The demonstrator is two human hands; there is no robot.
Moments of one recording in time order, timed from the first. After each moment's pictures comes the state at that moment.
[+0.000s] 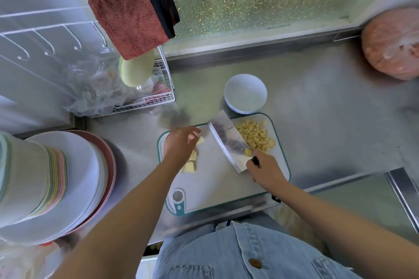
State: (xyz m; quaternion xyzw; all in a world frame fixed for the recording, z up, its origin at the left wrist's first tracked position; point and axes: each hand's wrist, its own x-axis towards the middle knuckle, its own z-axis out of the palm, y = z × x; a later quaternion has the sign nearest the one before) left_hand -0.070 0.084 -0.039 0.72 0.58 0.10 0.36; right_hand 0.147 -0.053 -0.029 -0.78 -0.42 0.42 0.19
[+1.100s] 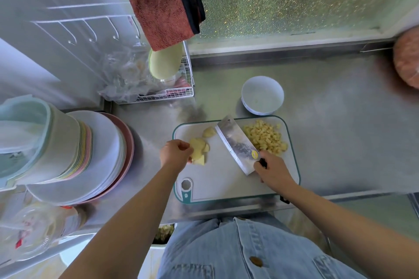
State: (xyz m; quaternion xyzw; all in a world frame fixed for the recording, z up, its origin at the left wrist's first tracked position) left_hand -0.107 0.040 -0.034 0.46 0.75 0.13 0.46; right_hand 0.153 -0.052 -0.038 -0.75 -0.48 0.41 0.19
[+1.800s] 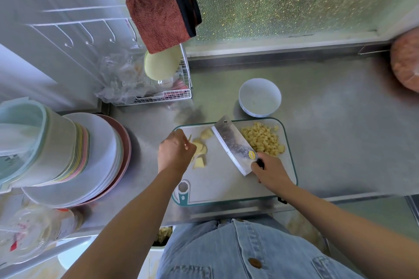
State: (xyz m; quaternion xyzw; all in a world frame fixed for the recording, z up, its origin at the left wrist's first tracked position) left_hand -0.091 0.038 -0.008 0.65 0.72 0.11 0.24; right_hand 0.156 -0.048 -0.035 -0.75 -0.48 0.42 0.18
